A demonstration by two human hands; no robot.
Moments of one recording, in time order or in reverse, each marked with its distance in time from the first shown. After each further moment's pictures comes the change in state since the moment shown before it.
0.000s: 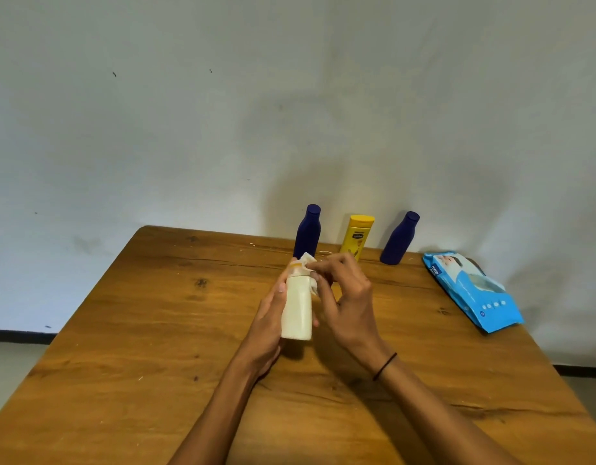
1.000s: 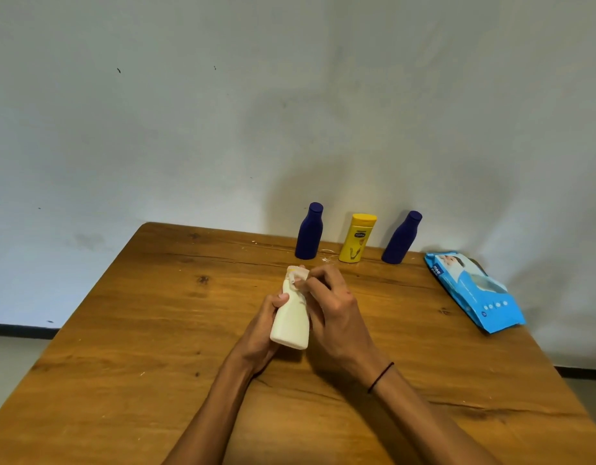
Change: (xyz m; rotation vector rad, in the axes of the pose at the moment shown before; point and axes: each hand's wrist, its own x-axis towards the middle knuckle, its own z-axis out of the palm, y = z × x) left_hand -0.008 0.000 -0.014 -0.103 -0.023 -0.272; right_hand -0.020 -0.008 0.007 -0.161 -0.231 -0.106
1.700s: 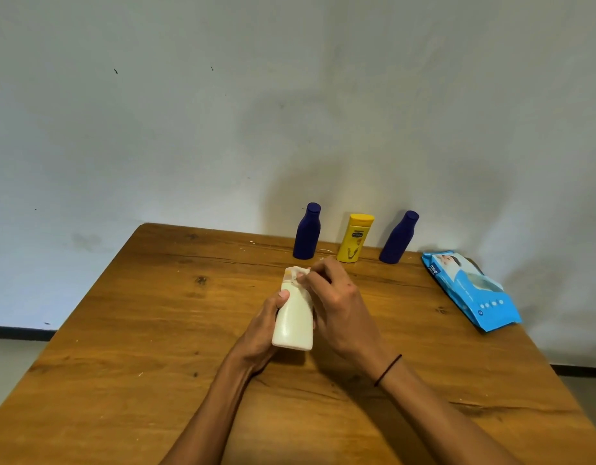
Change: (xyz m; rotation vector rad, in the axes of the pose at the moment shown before) left_hand -0.001 0.001 0.005 0.093 0.020 0.017; right_hand 0.007 0.002 -0.014 -0.103 -0.030 -0.061
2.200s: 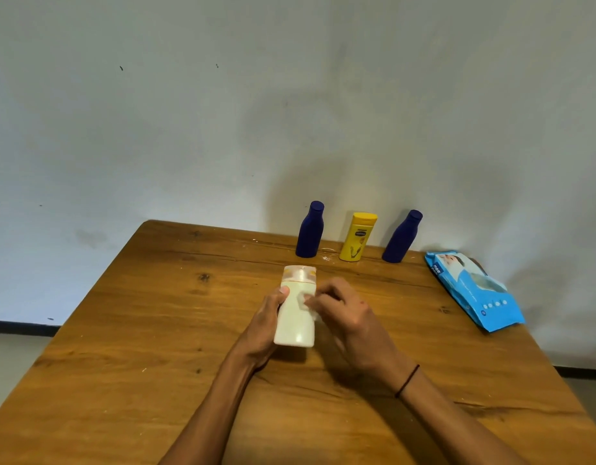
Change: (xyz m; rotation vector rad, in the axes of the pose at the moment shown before) left_hand 0.000 0.002 -0.001 0.034 0.070 0.035; right_hand -0.025 0.014 -0.010 0.054 -0.108 -0.119
